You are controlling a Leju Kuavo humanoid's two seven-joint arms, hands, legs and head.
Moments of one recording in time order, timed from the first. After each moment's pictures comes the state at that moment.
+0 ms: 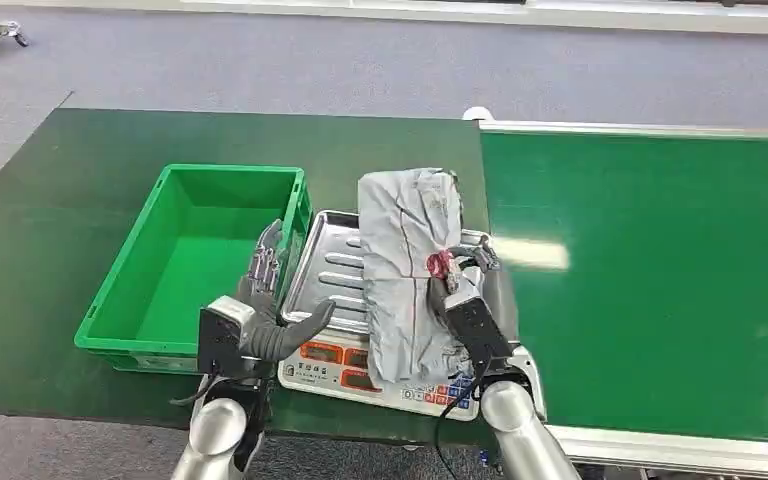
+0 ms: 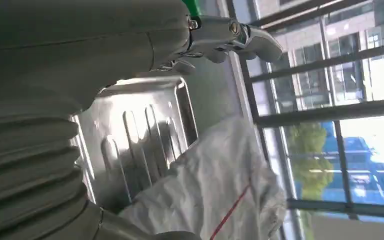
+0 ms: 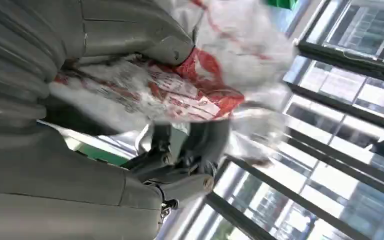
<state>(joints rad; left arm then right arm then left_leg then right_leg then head) -0.05 -0.21 -0.20 -1.38 -0.23 0.07 -0.42 -0.24 0.20 0.36 -1.18 0.38 -0.36 -0.41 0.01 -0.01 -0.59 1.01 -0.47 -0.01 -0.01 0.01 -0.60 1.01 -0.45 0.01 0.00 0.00</state>
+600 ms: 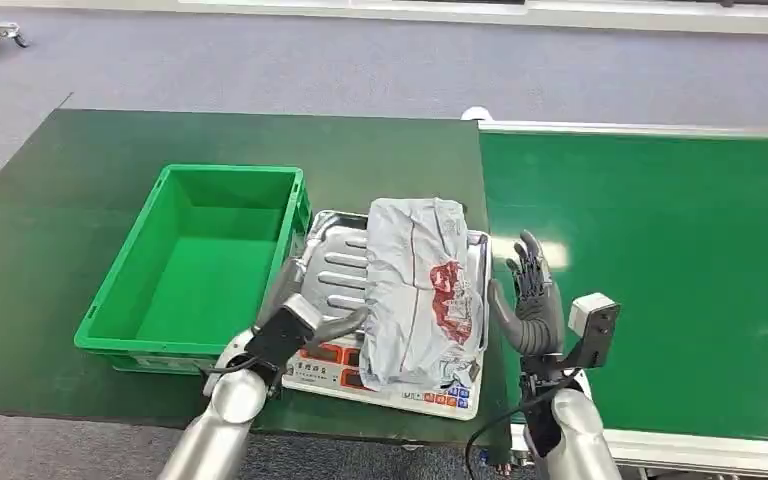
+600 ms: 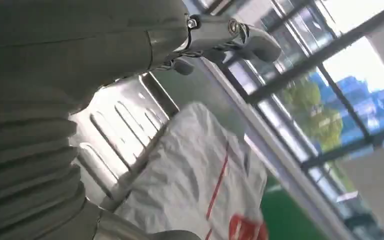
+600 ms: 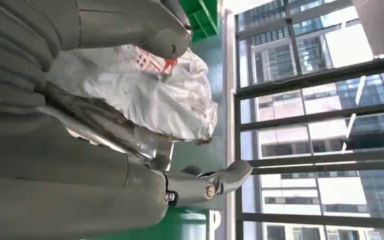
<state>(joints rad) -0.22 -0.16 -0.25 -1.20 -0.50 -0.09 -0.50 -0.20 0.14 0.14 -1.22 -0.16 0.12 -0.52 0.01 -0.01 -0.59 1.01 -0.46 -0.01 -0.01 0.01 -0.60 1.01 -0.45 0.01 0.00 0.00</state>
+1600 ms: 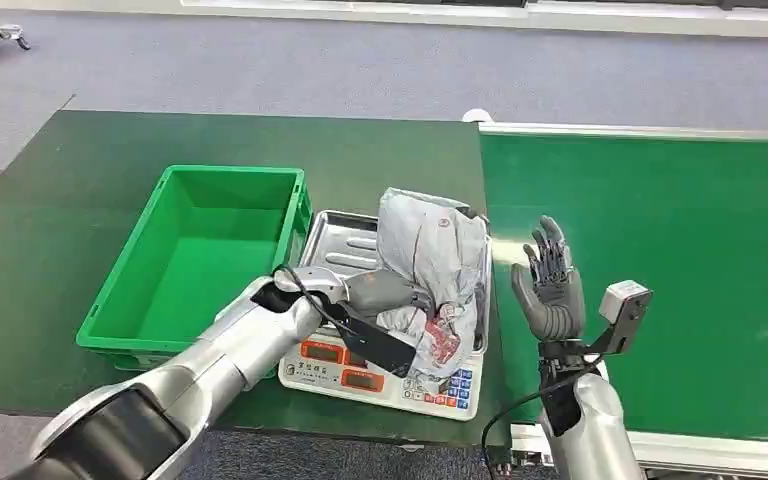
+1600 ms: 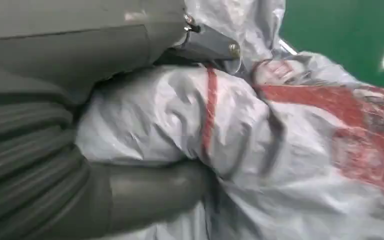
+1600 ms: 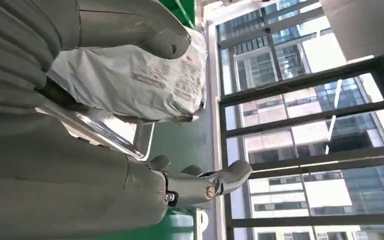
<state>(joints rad) -0.82 -0.09 -0.73 -0.46 -0.89 -0.44 -0.66 -0.26 0.14 0.03 -1.17 -0.19 0.24 -0.52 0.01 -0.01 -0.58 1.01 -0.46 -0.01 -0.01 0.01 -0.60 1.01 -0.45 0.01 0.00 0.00</state>
